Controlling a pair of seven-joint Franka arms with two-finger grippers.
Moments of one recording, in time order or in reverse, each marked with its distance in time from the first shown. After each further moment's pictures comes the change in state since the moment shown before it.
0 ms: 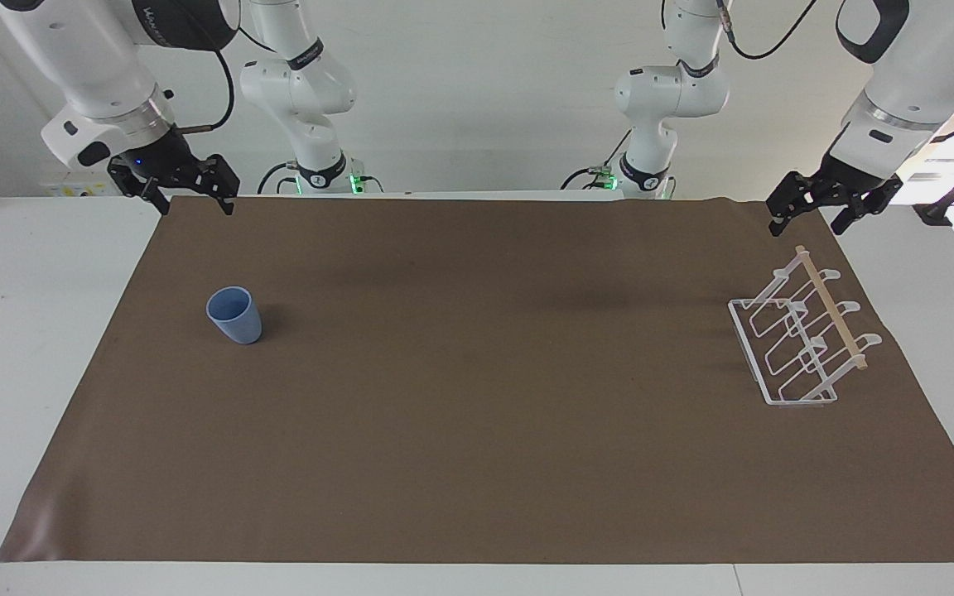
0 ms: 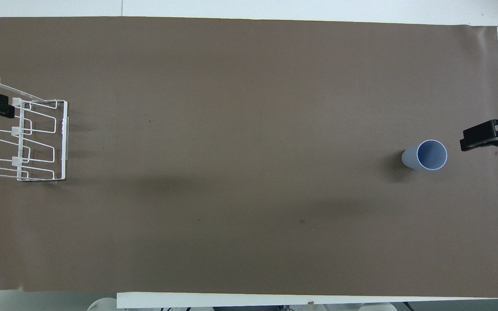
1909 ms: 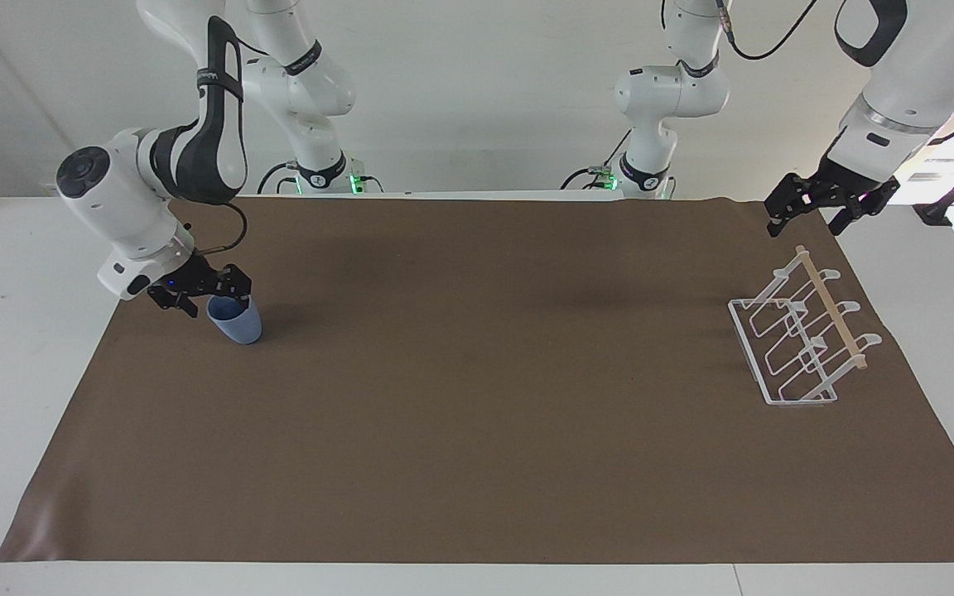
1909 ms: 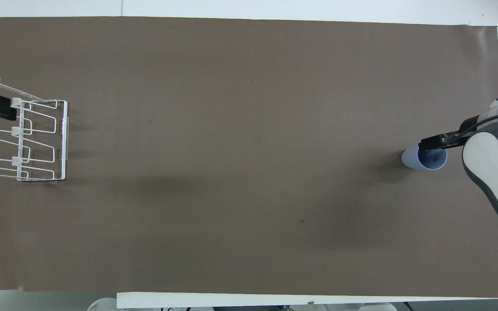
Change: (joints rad) left arm 0.000 -0.002 0.001 -0.014 0.000 -0.004 -0.001; right arm -0.128 0.118 -0.007 -0.449 0.111 0.629 -0.328
